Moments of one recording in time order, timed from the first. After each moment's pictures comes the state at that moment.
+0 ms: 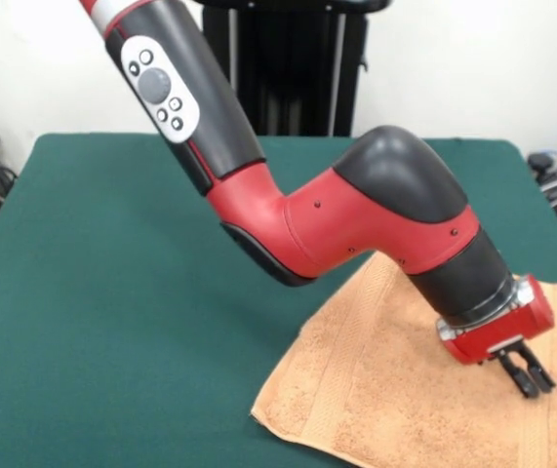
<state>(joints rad) -0.69 0.04 0.90 1.44 -0.45 0.26 1.66</state>
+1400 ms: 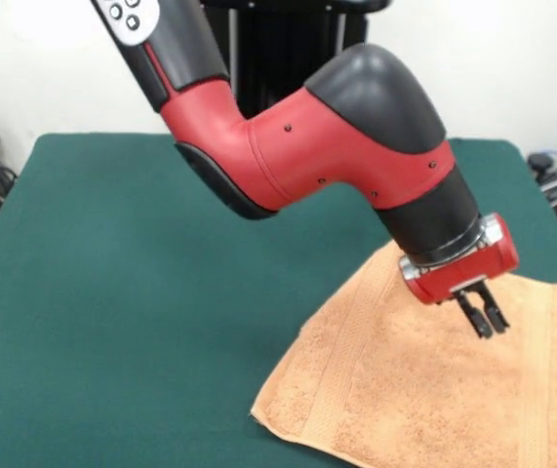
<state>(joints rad) -0.68 -0.21 0.78 1.59 -0.34 0.33 1.66</state>
